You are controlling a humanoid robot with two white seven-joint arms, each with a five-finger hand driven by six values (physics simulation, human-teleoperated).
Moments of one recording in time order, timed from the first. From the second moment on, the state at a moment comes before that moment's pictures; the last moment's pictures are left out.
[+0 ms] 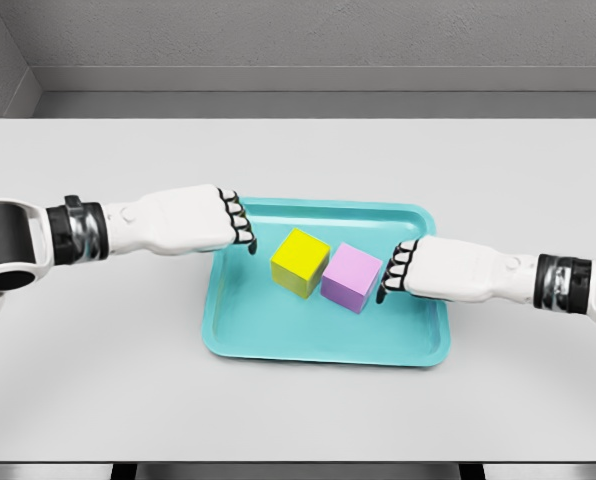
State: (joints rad) left arm -0.54 0.68 -0.54 -1.77 -0.67 -0.61 -0.57; right arm -0.50 -0.93 0.79 -1.71 0.56 -0.61 0.24
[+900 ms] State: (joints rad) left arm -0.54 0.70 -0.51 -1.77 -0.65 -0.61 -0.56; right arm -0.51 -0.87 0.83 -1.66 0.59 -0.61 0.24
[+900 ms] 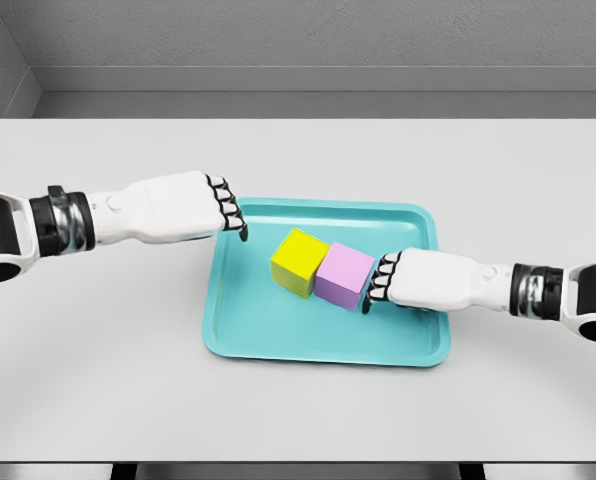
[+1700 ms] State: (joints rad) left arm -0.54 0.71 -0.50 -1.77 -0.64 -0.61 -0.56; right arm -0.51 -0.89 0.86 -1.70 0.59 -0.61 0.24
